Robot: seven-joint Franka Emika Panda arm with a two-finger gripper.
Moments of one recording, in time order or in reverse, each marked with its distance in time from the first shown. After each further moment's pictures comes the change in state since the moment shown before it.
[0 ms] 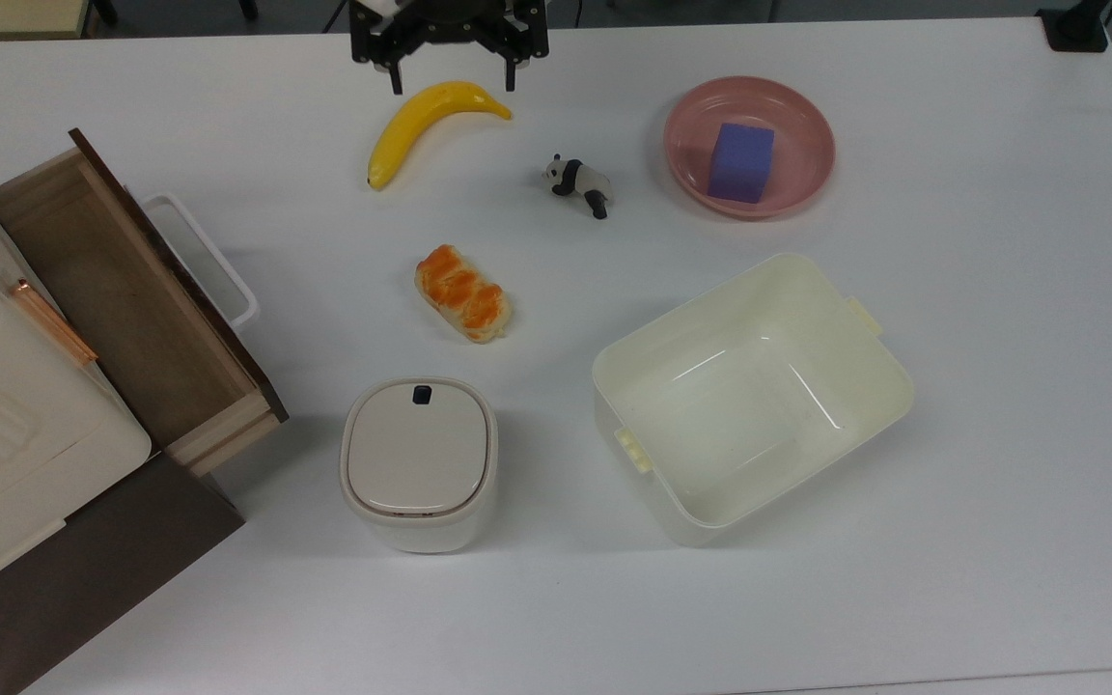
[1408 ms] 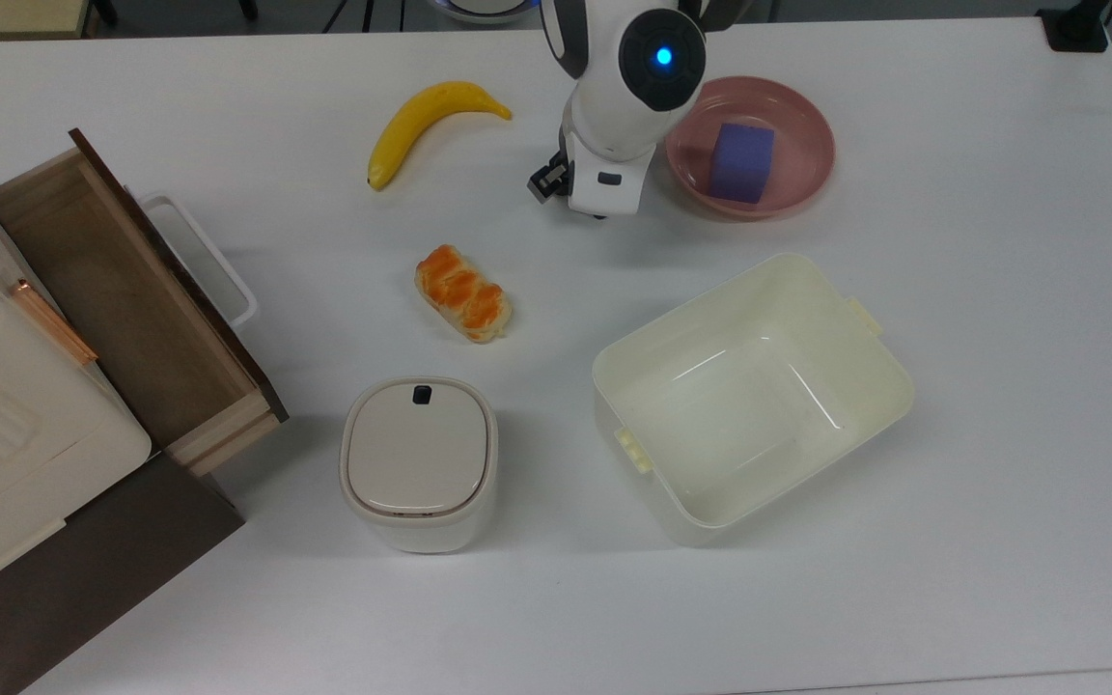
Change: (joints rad) arm 0.238 0.206 0.003 -0.332 -0.022 0.206 -0.347
